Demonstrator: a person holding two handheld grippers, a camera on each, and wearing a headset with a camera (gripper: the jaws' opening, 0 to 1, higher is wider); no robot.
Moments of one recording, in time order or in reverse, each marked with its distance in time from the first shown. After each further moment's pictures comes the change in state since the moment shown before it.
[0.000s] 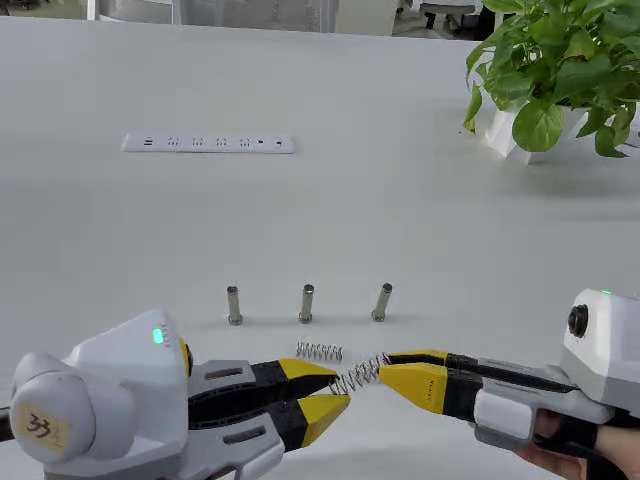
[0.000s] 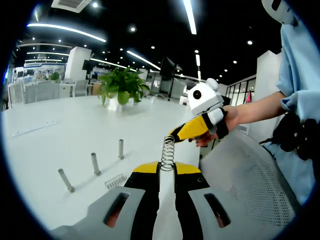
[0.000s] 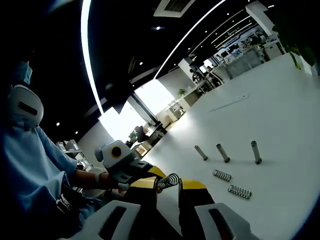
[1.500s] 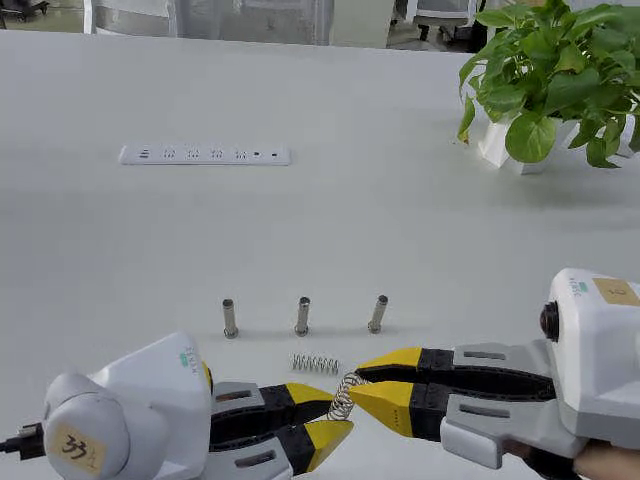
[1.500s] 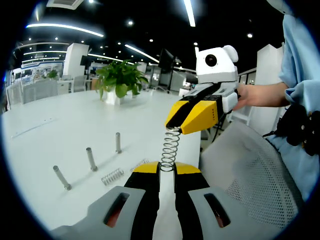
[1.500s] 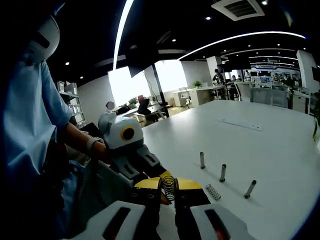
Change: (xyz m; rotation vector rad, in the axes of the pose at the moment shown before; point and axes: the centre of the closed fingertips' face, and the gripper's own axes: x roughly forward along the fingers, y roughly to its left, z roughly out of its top) left arm 0.009 -0.002 -0.014 0.014 0.065 -0.002; right arm 0.014 0.021 0.002 -0.462 0.185 -0.061
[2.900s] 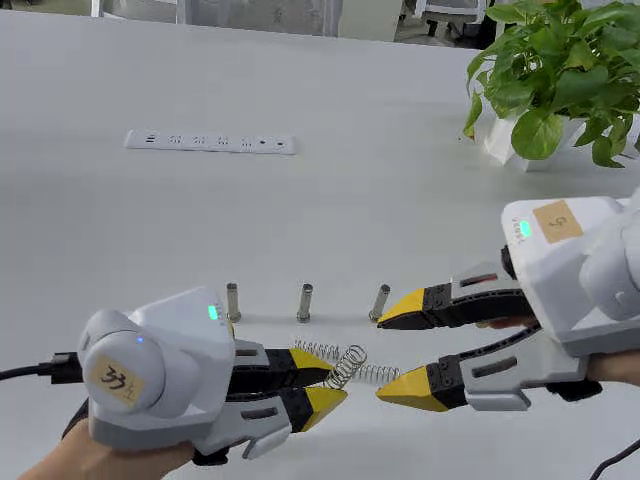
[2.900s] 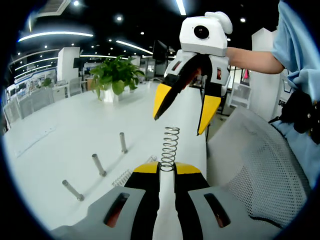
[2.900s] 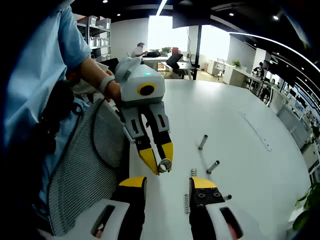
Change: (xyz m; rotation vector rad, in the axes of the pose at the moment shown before) left arm 0.006 0.012 -0.004 0.134 0.109 -0.006; right arm -0.007 -0.021 -0.020 -0.483 0.492 0.130
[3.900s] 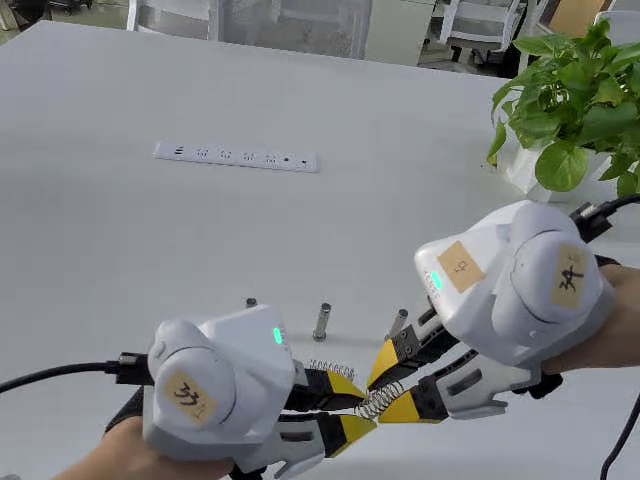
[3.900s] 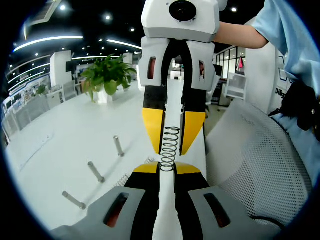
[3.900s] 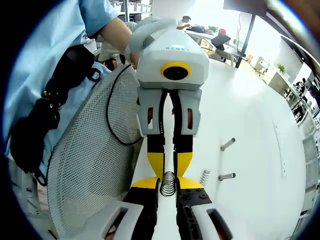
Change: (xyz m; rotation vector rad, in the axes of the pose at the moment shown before) left arm 0.009 -0.003 0.005 0.062 0.037 -0.026; right arm 0.023 0.009 0.000 -0.238 0.205 0.212
